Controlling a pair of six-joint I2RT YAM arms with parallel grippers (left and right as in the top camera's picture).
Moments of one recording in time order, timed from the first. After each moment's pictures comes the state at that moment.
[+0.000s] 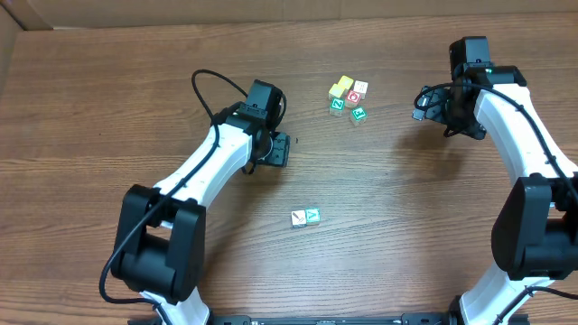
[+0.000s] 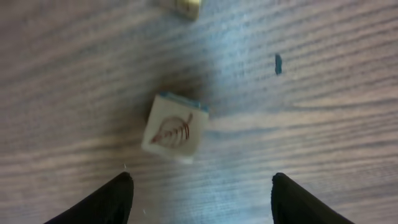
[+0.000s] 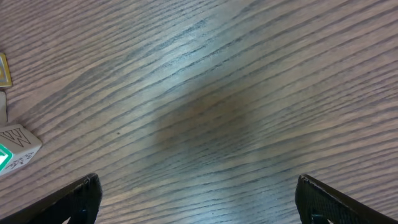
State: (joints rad) left arm -0.35 1.86 1.28 -0.70 -0.02 -0.20; right arm 0.01 1.90 1.52 -0.92 0.07 0.38
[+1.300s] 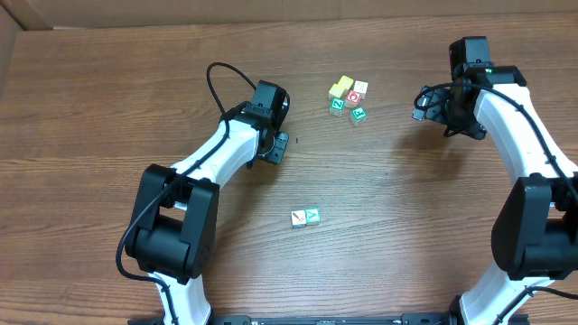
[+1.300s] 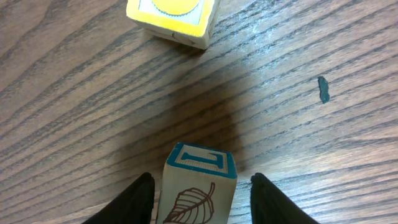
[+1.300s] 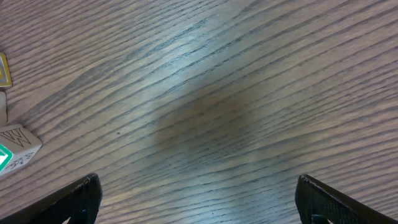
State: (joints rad) left arm -0.35 1.97 1.30 -0.60 -0.10 -0.02; right arm 0.01 1.90 1.52 -0.92 0.07 0.38
